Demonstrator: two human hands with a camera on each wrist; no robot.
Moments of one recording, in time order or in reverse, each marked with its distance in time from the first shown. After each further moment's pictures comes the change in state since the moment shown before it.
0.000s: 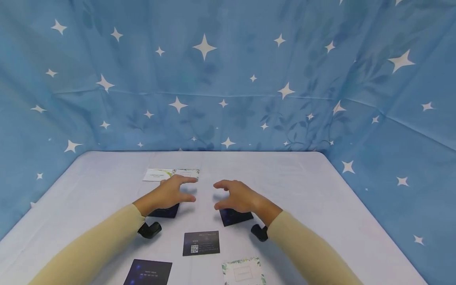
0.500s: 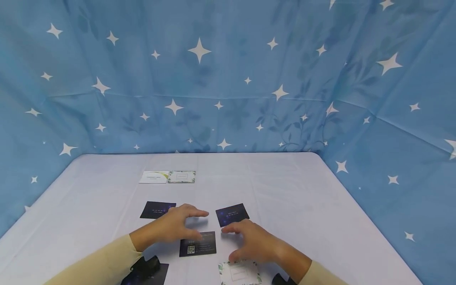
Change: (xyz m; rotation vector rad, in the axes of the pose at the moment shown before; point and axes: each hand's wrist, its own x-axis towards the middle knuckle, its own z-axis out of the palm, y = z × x) left_hand -0.053 0.039 0.039 -0.156 -0.159 0.138; right_hand -0.104 0.021 0.031 0.061 -0.088 -0.051
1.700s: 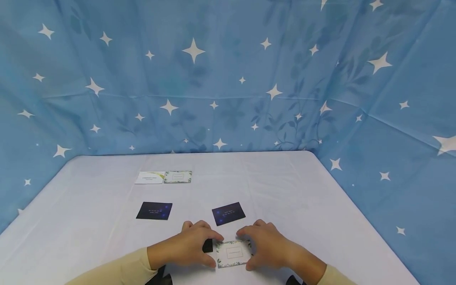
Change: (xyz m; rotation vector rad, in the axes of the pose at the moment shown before) left_hand 0.002 0.045 0.049 0.229 -0.103 0.057; right_hand -0.032 0.015 -0.010 -0.205 0.010 0.091
